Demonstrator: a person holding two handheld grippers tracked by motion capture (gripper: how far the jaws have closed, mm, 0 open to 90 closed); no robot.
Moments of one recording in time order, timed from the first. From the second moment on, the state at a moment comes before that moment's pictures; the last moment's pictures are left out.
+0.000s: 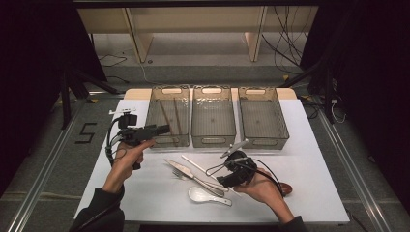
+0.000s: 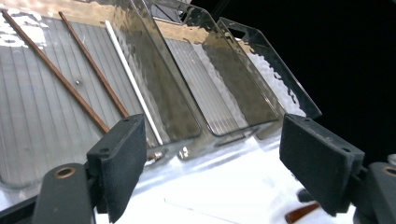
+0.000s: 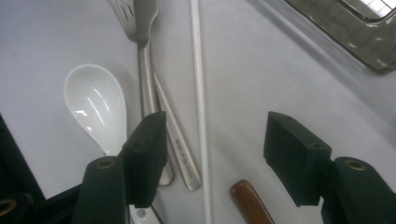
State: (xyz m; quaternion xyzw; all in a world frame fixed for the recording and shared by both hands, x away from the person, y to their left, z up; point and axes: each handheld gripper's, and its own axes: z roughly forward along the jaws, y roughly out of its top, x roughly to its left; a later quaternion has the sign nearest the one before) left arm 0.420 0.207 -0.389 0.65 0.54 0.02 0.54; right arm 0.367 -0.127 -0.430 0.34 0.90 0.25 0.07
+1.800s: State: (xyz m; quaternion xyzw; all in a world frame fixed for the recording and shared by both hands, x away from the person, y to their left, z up) left arm 0.384 0.205 -0.401 0.67 0.52 0.03 0.53; right arm 0.400 -0.082 -0.460 0.33 0.94 0.12 0.05
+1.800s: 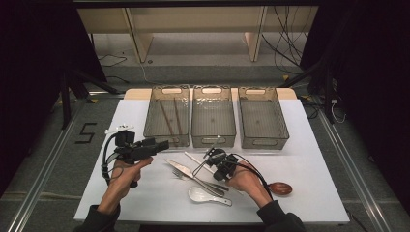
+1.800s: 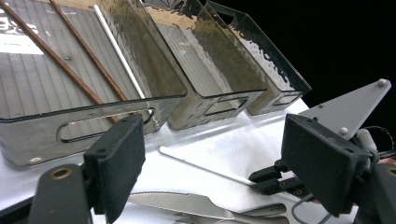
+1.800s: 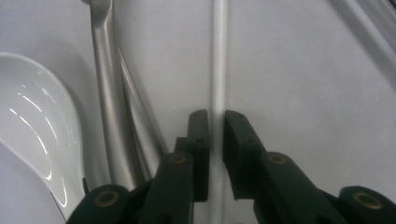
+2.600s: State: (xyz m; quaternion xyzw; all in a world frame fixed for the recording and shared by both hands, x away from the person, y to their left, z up) left arm 0.387 0.206 -0.409 0.67 0.53 0.02 0.53; right arm 0.398 -0.090 -0.449 0.32 0.93 0.17 0.05
